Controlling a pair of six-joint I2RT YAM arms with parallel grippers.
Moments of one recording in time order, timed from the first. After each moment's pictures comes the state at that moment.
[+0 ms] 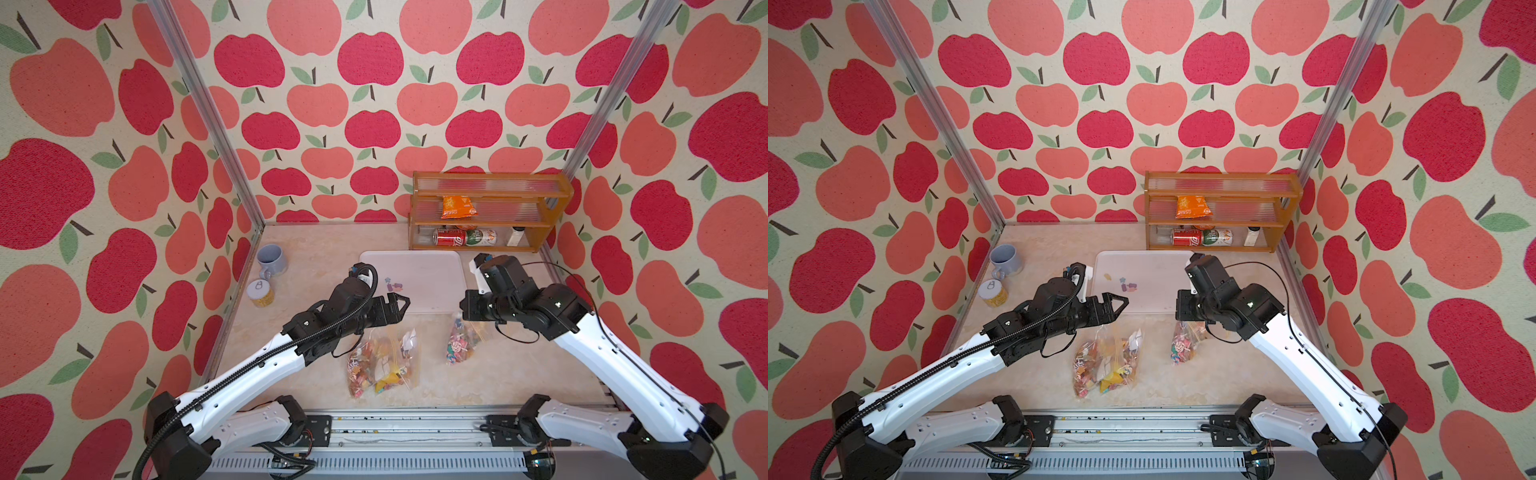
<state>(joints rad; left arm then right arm) -0.79 1.09 0.95 -0.42 0.06 -0.84 0.73 1.16 1.35 -1.06 -0.01 0.56</state>
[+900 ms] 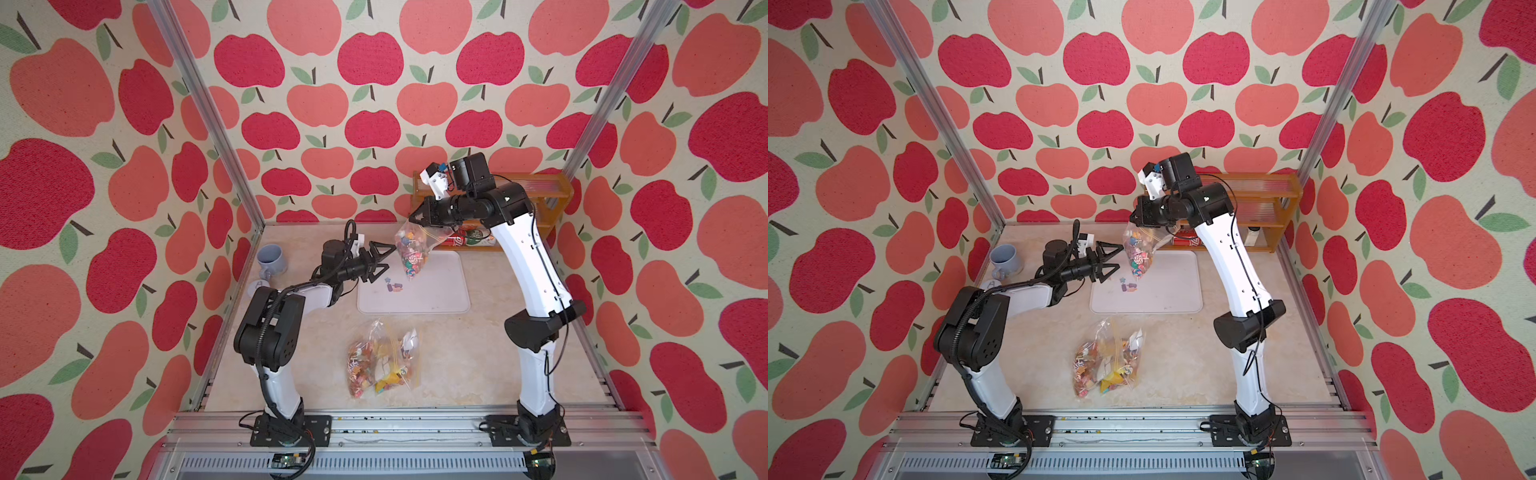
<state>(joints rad) -0.30 1.86 1.00 0.72 0.83 -1.32 0.60 2.08 2.69 -1.30 -0.45 0.37</state>
